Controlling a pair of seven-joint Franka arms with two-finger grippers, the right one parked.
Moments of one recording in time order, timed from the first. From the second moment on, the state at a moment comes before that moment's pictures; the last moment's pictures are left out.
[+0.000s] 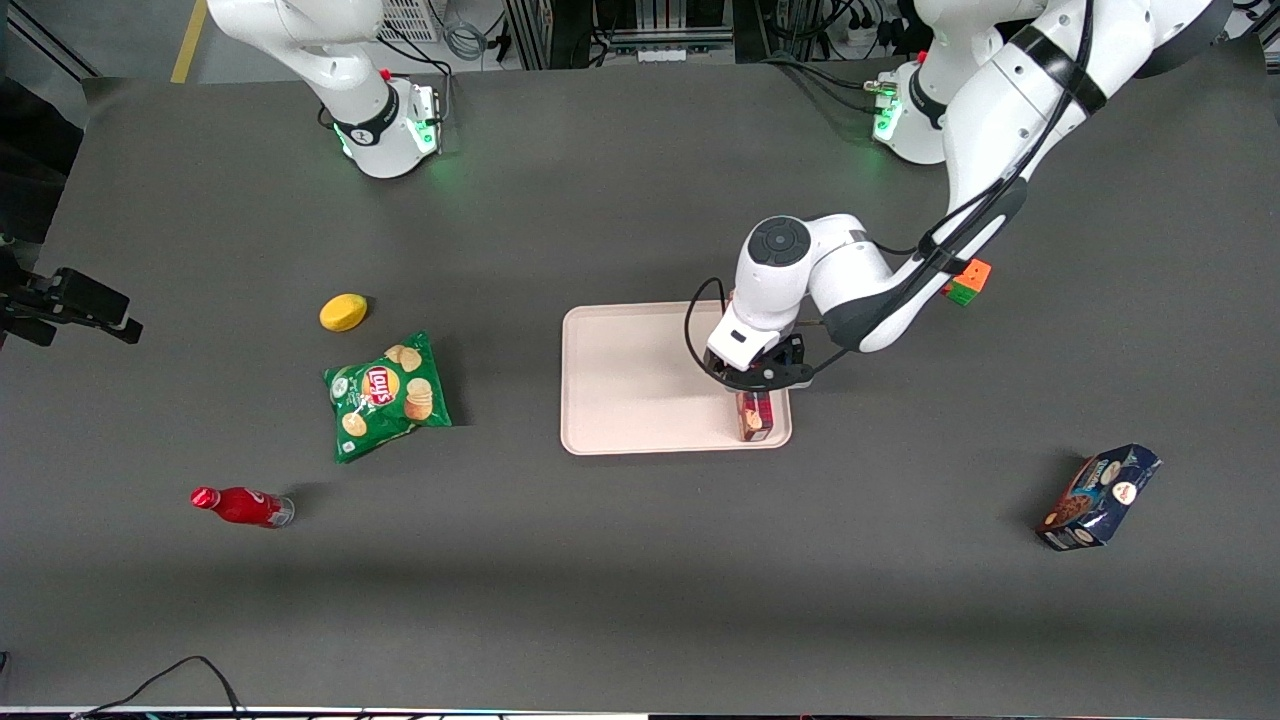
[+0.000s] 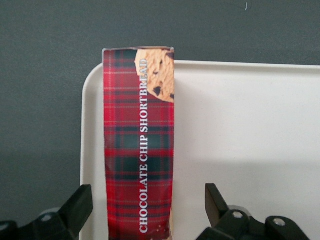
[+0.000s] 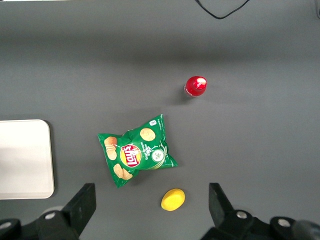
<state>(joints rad) 0.13 0.68 -0.81 -1.99 0.89 2.43 -1.31</state>
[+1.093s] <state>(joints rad) 0.21 0.41 -1.04 -1.51 0.44 1.64 -0.85</state>
